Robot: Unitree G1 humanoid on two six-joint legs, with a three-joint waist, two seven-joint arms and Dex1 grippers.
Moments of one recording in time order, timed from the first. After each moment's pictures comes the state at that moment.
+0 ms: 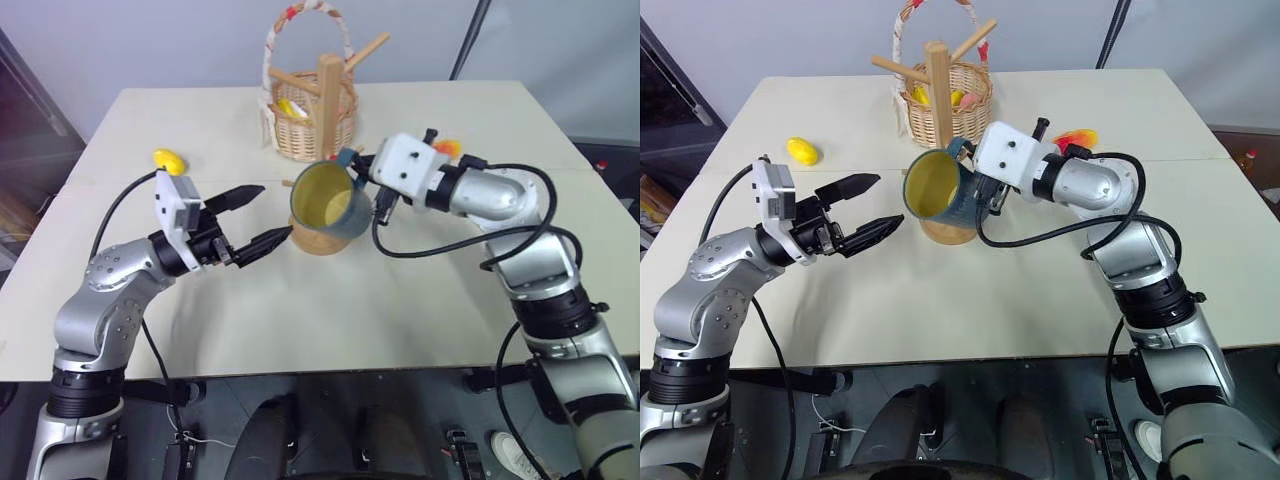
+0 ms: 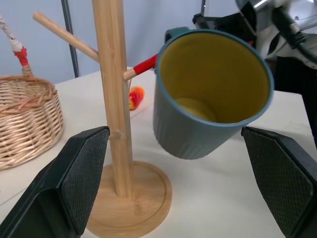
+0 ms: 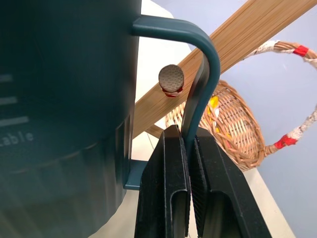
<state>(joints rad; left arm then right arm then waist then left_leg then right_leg) -0.33 0.57 0.14 -0.32 -0.67 0.43 -0.84 -0.79 -0.60 0.23 -0.15 -0.08 0.34 0.75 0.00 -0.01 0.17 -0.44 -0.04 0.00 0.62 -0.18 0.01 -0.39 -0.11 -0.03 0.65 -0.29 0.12</state>
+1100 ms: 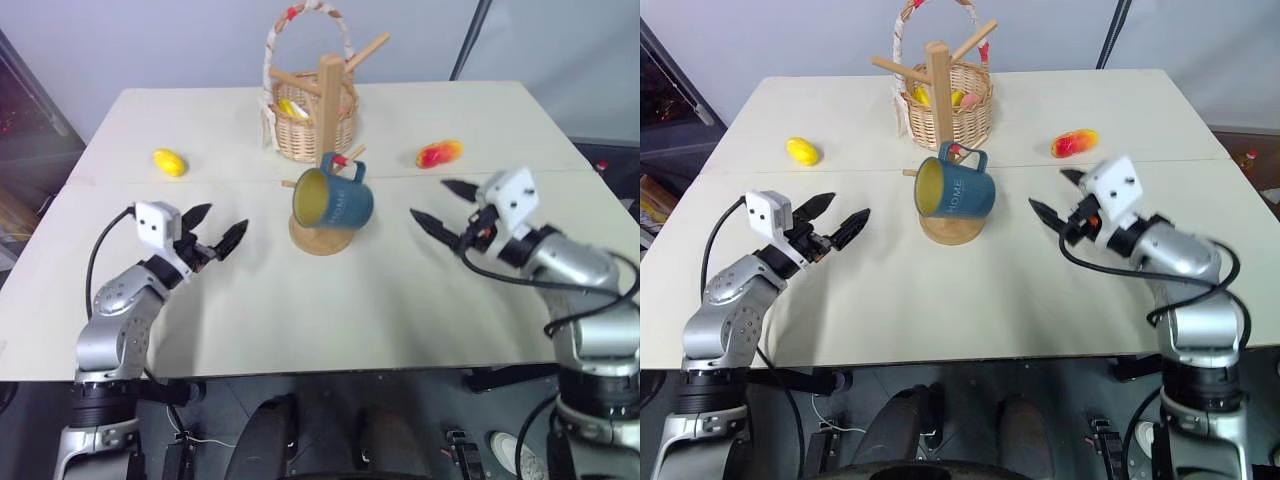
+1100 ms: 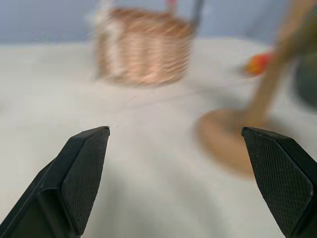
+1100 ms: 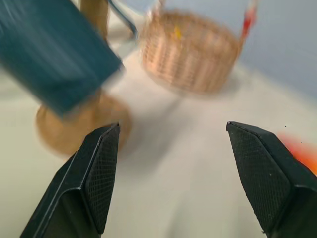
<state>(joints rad) -0.20 0.43 0.23 -0.01 -0.43 0.23 -0.53 -0.21 -0.50 -0.24 -0.30 0.25 0.44 0.71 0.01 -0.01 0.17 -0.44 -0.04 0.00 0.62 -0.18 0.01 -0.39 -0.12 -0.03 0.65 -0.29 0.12</state>
